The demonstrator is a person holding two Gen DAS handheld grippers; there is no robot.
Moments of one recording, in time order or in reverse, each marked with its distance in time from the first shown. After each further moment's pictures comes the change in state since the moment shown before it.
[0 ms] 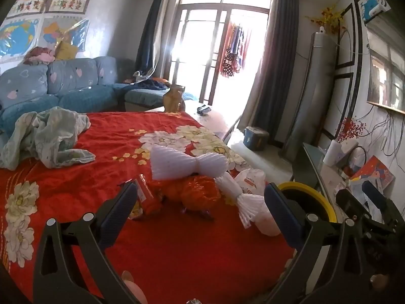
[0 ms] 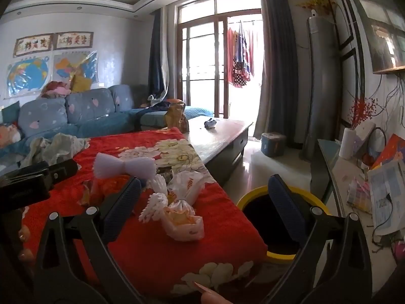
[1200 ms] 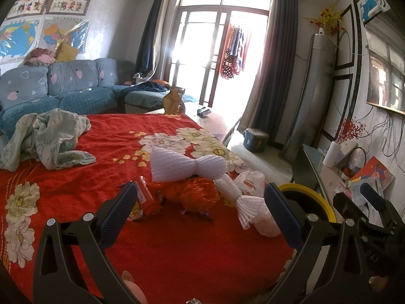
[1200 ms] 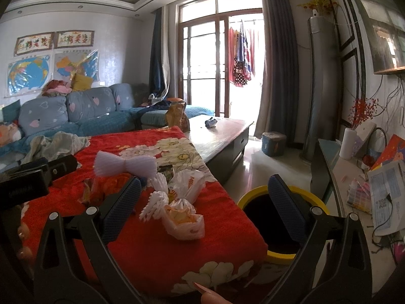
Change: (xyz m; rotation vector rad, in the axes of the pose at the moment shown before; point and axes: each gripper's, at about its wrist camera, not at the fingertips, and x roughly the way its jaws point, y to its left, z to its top) left arm 0.002 0.011 -0.002 0.004 -0.007 -0.001; right arm -0.005 0.003 0.000 -0.013 0.003 0.002
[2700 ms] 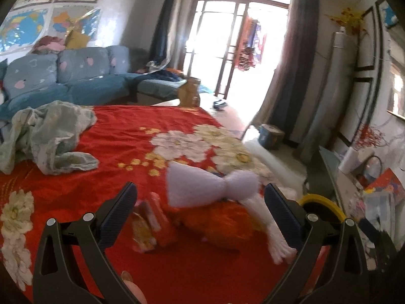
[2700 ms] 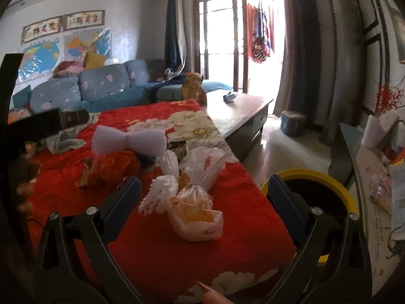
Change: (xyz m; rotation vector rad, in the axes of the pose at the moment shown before) left arm 0.068 0.028 0.036 -0.062 0.064 0.094; right arm 0.068 0.007 -0.014 -0.024 0.163 0.112
